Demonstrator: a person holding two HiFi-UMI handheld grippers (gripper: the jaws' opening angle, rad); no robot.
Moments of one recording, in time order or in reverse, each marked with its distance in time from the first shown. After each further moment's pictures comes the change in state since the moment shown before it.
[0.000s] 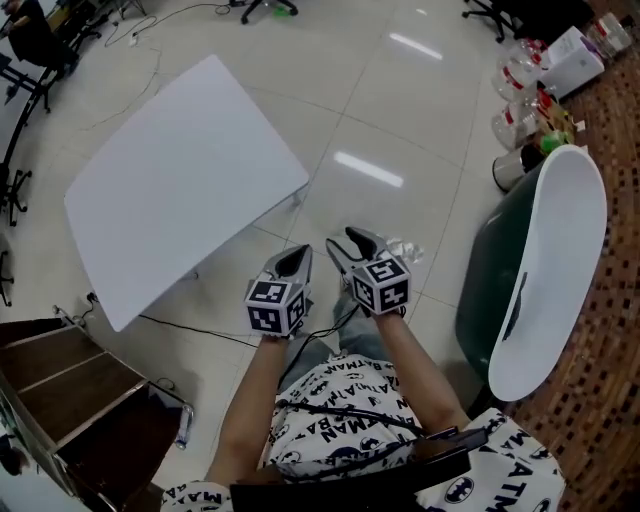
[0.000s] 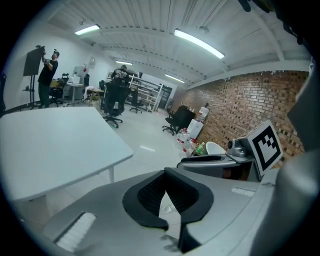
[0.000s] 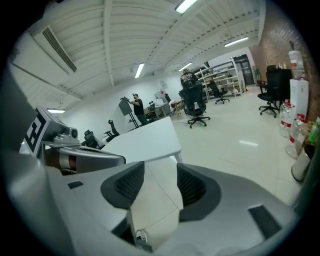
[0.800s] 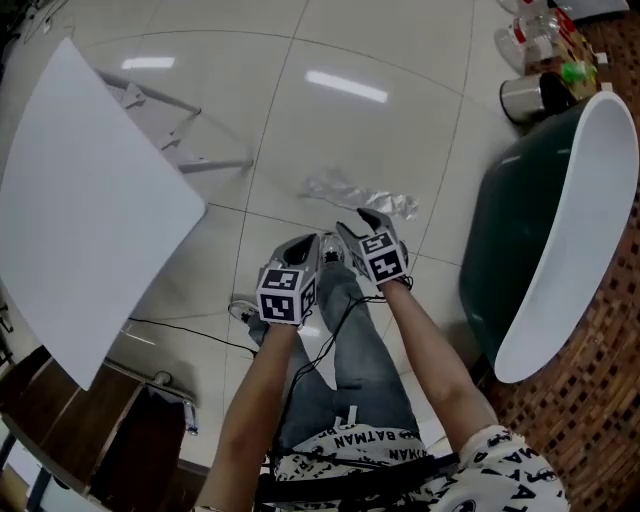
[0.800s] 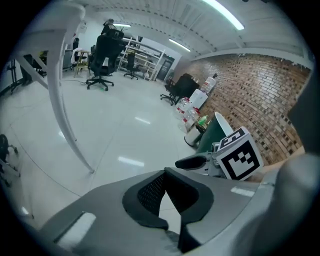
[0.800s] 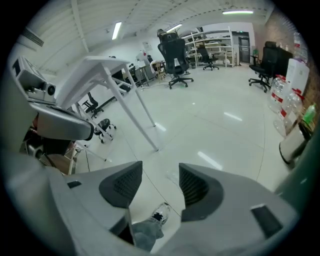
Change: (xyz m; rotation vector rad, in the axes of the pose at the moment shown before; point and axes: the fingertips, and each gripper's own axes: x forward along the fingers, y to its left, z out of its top) left arm 0.260 0.000 -0.173 -0.061 0.337 -0.071; right arm 0.112 -0.256 -0.245 0.048 0.402 -0.146
